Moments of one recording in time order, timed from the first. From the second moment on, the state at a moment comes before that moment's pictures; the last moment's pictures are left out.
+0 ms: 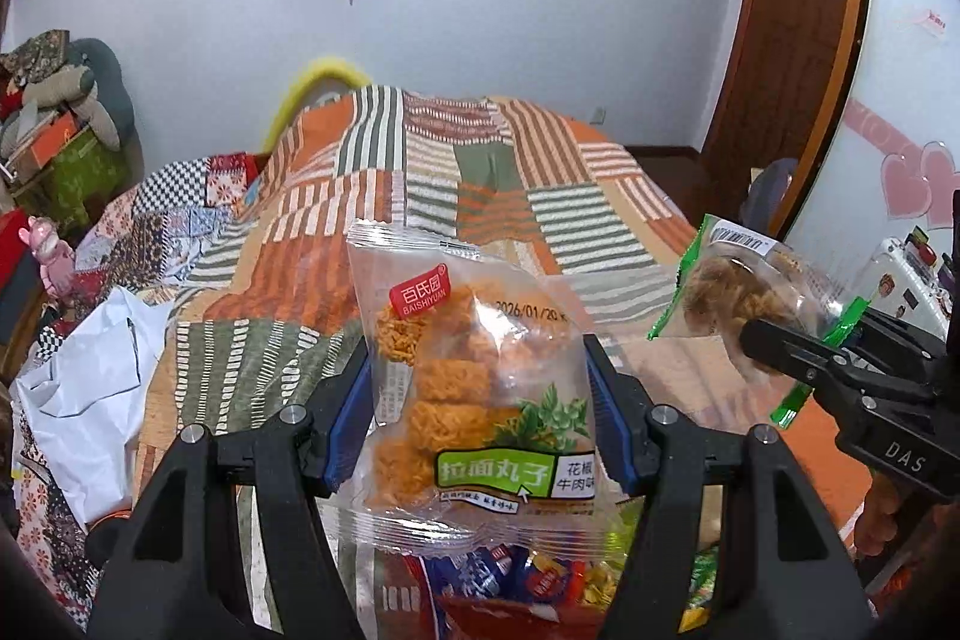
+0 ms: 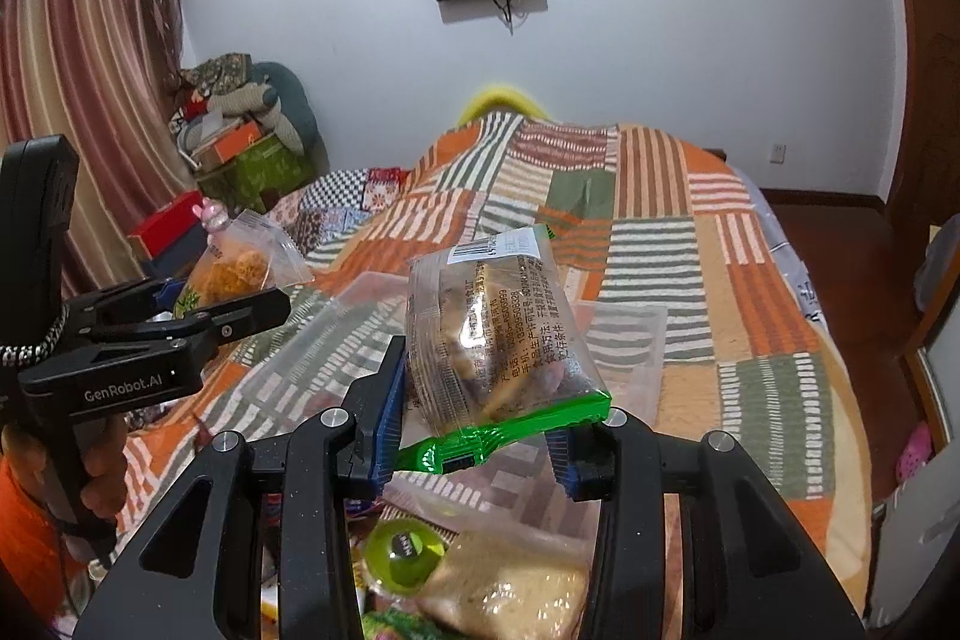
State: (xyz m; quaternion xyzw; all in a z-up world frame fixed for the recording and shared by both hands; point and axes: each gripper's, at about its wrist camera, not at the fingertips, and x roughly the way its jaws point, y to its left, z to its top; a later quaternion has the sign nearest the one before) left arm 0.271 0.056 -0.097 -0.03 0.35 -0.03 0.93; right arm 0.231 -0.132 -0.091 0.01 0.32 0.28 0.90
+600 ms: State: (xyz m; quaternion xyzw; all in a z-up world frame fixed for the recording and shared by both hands) left arm 0.311 0.057 -0.140 -0.03 0.44 -0.06 0.90; right arm 0.259 -0.116 -0.130 -0.02 0.42 0.28 0.86
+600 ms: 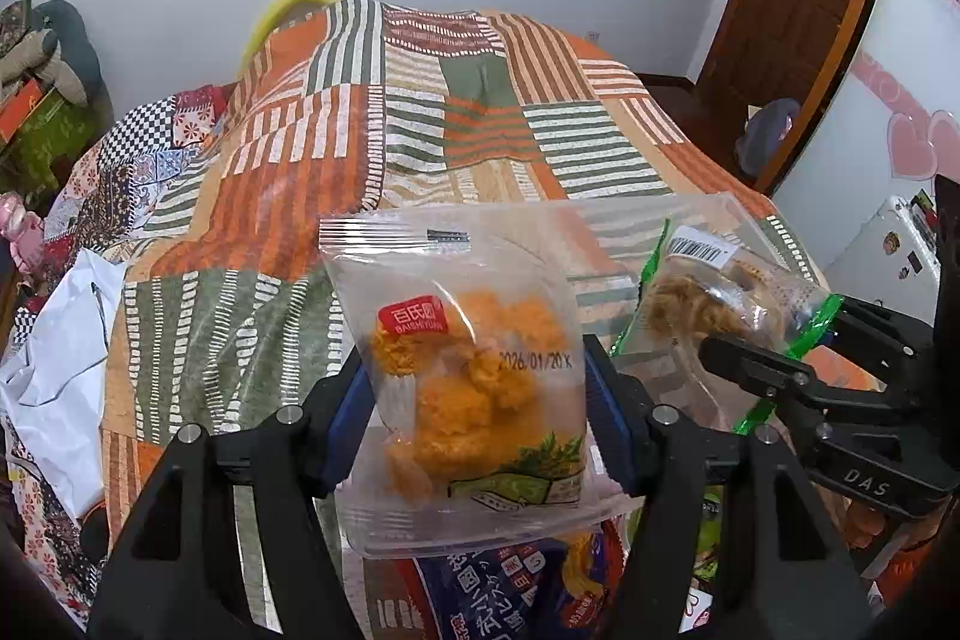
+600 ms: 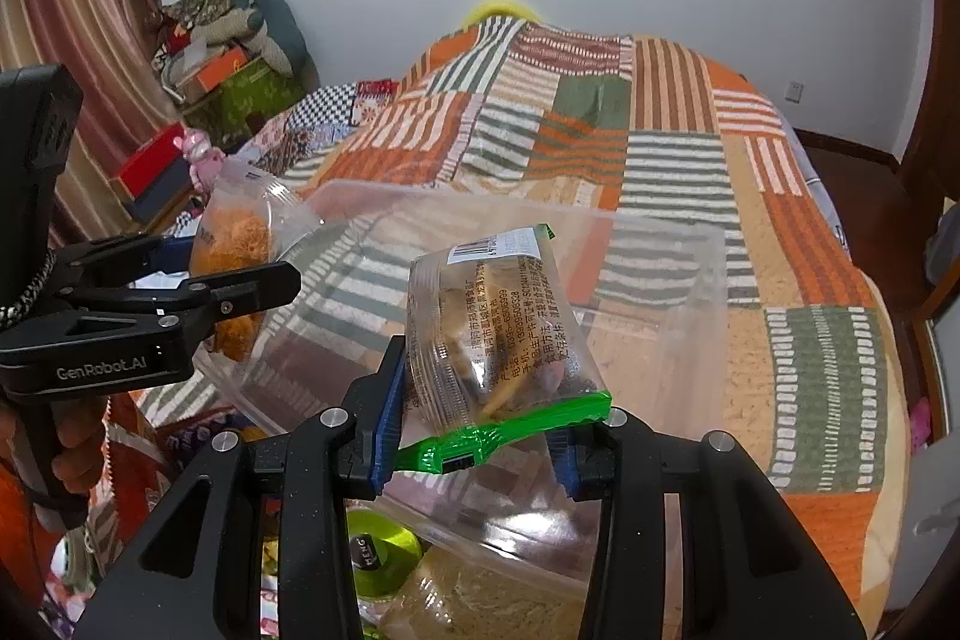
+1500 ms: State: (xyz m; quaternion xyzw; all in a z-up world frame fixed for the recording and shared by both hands) left arm 0.234 0.046 -0.076 -0.01 0.36 -0.03 0.93; right arm 0.208 -0.141 -0.072 -0.03 0.35 0.27 0.90
